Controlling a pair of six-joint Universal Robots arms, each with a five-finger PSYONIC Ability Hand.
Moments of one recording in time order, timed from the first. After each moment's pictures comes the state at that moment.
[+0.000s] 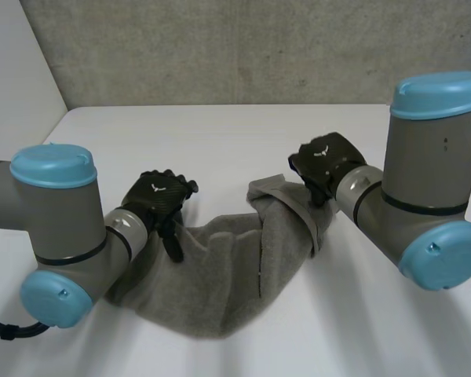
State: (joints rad) left arm 4.23 -2.07 -1.49 3.18 -1.51 3.47; right arm 2.12 -1.08 1.19 0.24 1.56 2.57; left_hand 0.30 0.30 0.29 0.30 0.11; right_hand 1.04 1.05 1.03 1.02 0.86
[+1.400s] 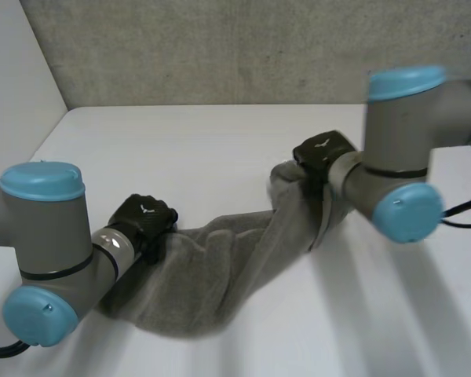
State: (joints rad) left arm 4.28 -2.03 -1.60 3.17 -1.51 3.61; right arm 2.06 -0.83 0.84 0.39 1.55 2.70; left_hand 1.34 1.35 1.37 1.35 1.19; right_hand 1.29 1.33 1.33 1.33 1.15
